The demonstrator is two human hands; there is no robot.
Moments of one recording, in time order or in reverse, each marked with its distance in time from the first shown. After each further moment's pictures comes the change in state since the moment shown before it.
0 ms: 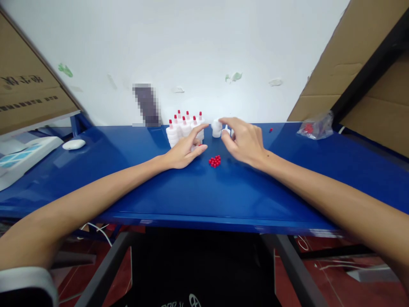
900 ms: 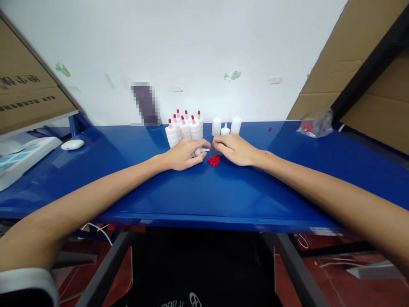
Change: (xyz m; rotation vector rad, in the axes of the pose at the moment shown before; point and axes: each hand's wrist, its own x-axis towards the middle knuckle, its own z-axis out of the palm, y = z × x) left_hand 0.000 0.004 -0.002 0.206 -0.127 0.131; right_hand 0.007 0.005 0.006 0.297 -0.488 -0.198
